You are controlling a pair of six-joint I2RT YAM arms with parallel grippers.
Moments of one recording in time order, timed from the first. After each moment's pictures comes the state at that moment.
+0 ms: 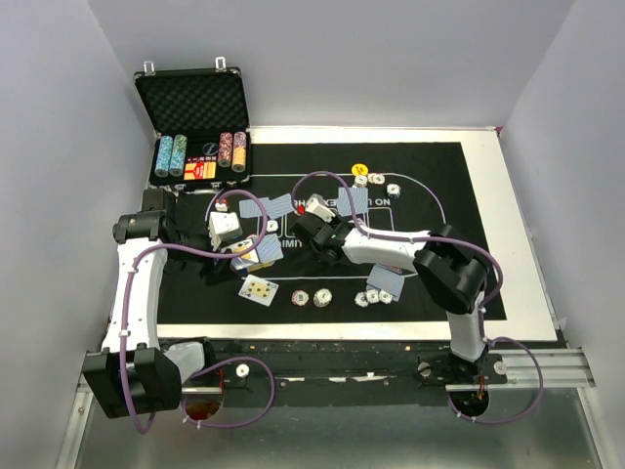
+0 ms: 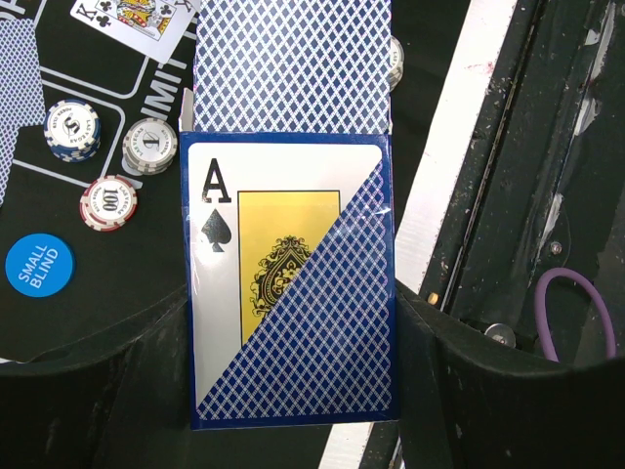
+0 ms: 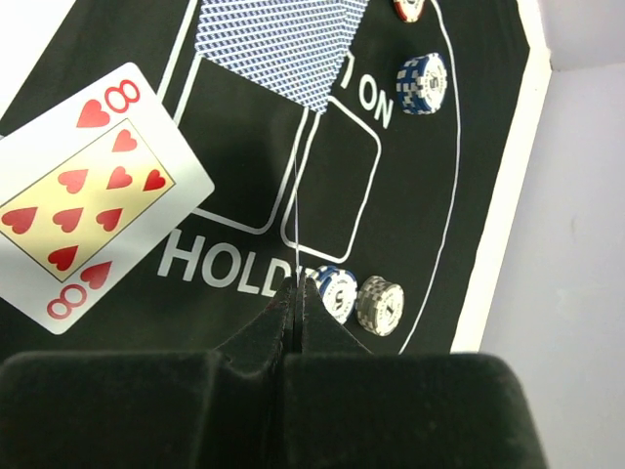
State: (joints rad) left arm 0.13 1.13 1.09 -1.34 0.94 1.23; right arm 0.95 1.98 1.33 -0.48 0.96 -0.03
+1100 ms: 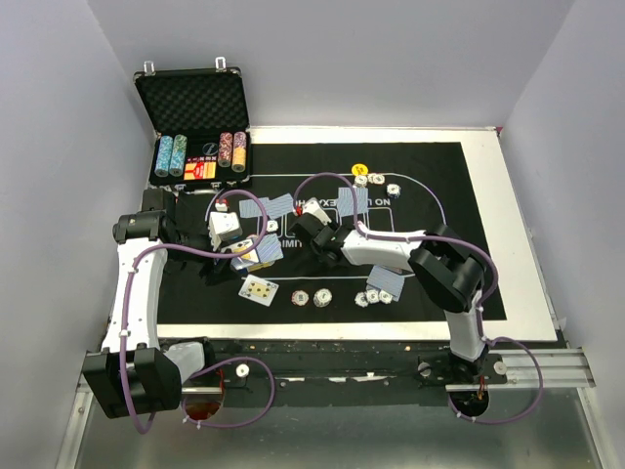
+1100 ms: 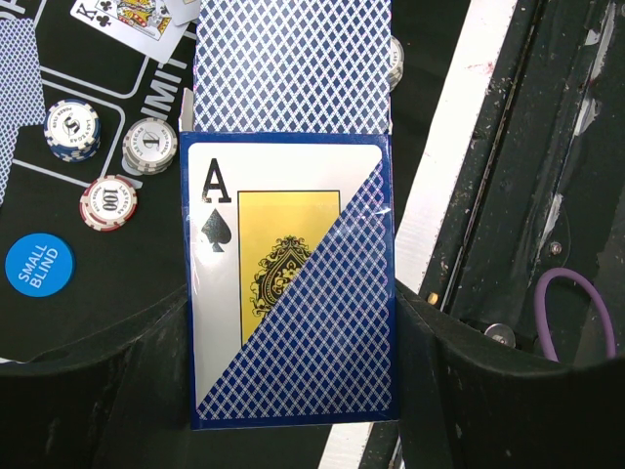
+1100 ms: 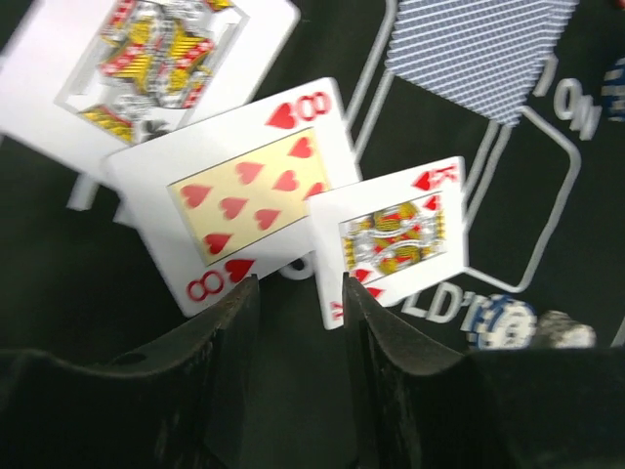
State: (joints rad) left arm 0.13 1.13 1.09 -1.34 0.94 1.23; right arm 0.95 2.03 1.32 -0.38 0.68 0.14
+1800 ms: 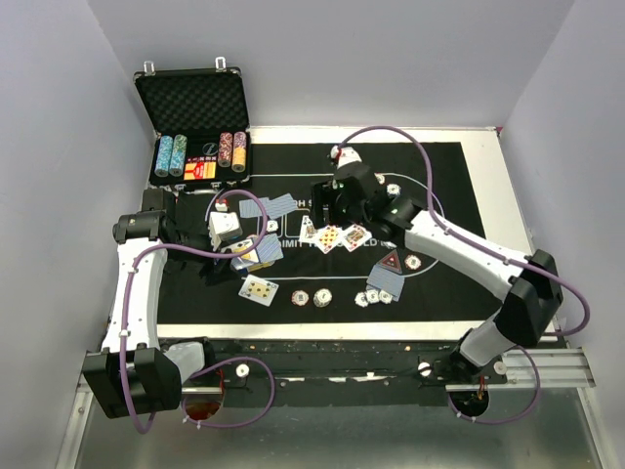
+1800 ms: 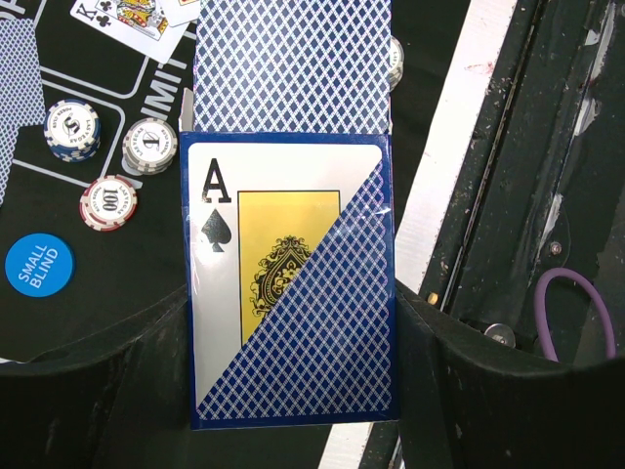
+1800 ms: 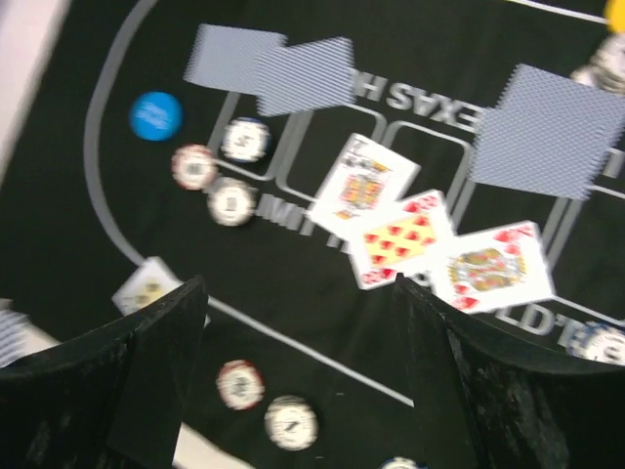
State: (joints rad) left arm 0.13 1.13 1.09 -1.34 0.94 1.23; right arm 0.84 1.59 1.34 -0.40 0.24 0.37
